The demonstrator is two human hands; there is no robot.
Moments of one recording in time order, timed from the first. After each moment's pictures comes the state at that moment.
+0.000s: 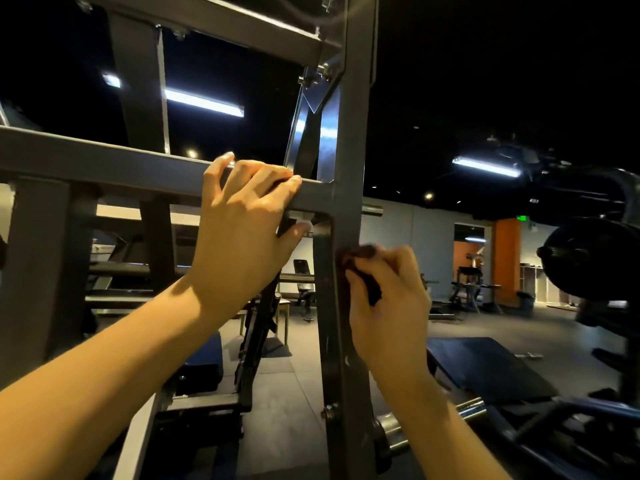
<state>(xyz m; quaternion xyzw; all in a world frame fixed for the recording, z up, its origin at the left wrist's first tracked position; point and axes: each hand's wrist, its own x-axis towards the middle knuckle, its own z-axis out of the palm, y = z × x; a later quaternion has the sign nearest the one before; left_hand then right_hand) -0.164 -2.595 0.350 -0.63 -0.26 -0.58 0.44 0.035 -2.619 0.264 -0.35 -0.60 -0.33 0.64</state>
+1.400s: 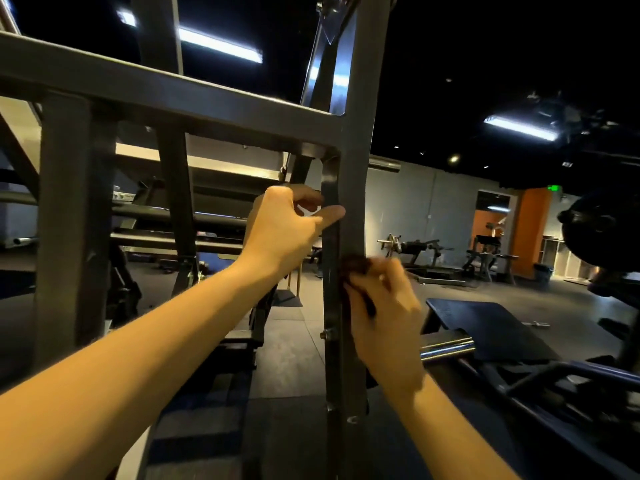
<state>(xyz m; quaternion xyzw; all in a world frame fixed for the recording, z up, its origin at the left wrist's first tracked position) -0.122 -2.612 0.286 -0.72 -0.30 -0.62 -0.07 0.049 -2.630 0.185 -0.32 -0.66 -0.29 0.61</state>
